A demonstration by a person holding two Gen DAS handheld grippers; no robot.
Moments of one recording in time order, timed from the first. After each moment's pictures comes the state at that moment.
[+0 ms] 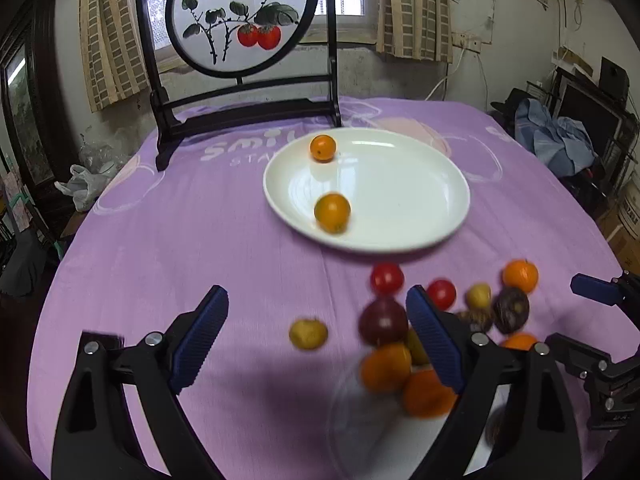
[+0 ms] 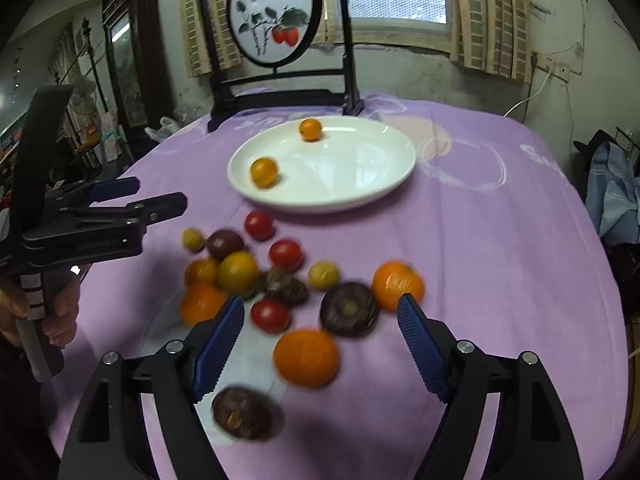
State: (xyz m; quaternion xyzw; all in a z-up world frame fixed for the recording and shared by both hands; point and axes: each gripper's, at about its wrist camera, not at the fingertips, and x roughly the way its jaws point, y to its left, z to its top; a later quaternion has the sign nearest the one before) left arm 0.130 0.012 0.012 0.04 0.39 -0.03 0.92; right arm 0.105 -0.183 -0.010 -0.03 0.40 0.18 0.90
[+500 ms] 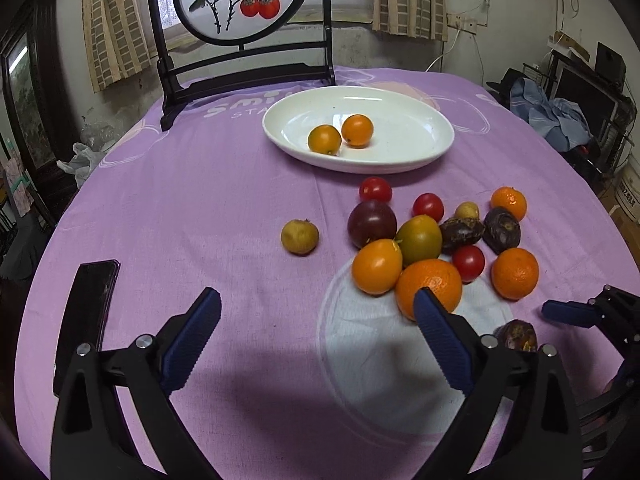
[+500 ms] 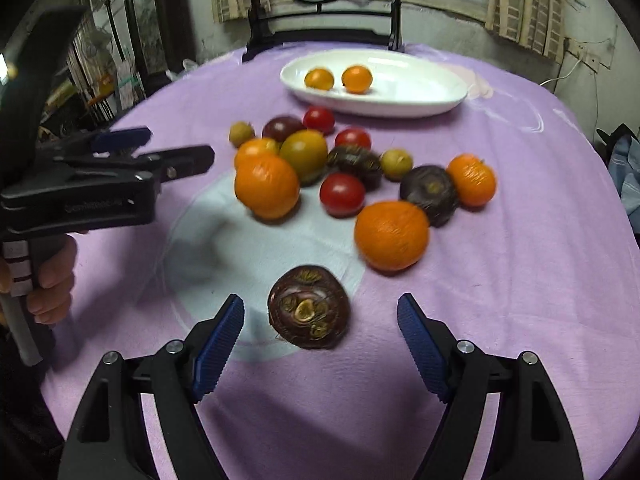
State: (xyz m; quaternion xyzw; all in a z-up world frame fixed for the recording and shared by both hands) left arm 0.078 0.013 -0.019 0.03 0.41 -0.03 0.91; right arm 0.057 -0.145 -0.057 -0.08 0.46 0.20 0.86
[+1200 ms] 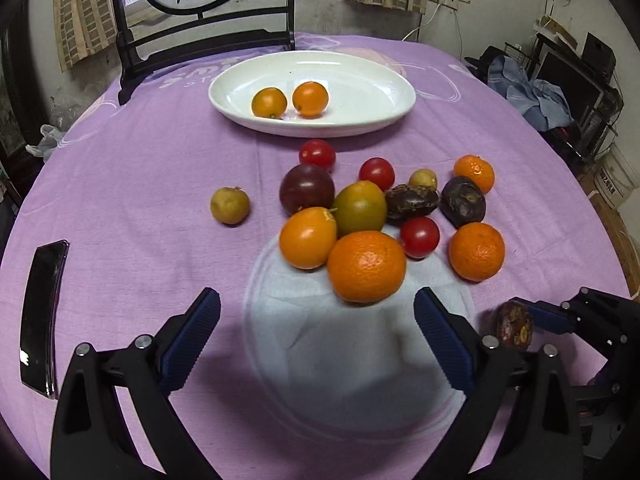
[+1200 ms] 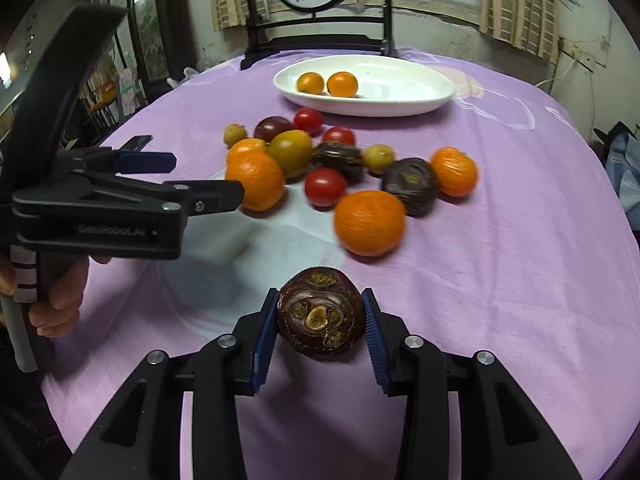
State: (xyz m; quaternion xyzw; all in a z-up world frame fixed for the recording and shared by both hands) left arm 0.089 -0.019 -0.035 0.02 0.47 -0.07 0.88; right arm 0.046 -0.171 -0.054 -0.06 0.45 0.21 0.87
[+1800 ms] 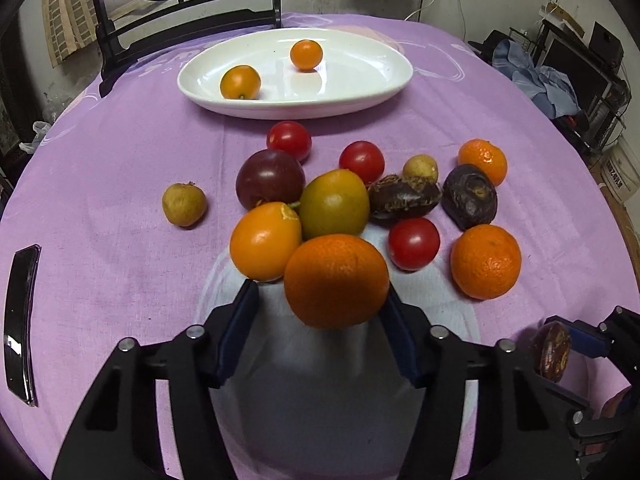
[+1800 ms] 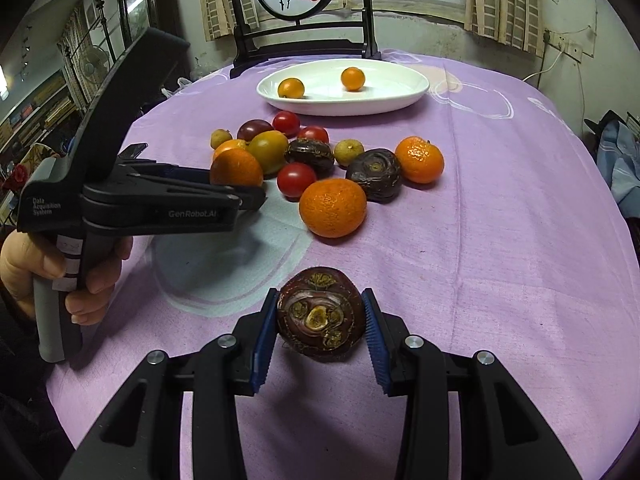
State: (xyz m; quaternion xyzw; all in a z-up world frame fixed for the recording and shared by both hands) left arm 0.110 -0.041 -0.058 0.02 0.49 -0.07 0.87; right arm 0.039 -0.193 -0.054 -0.05 0.44 0.20 0.87
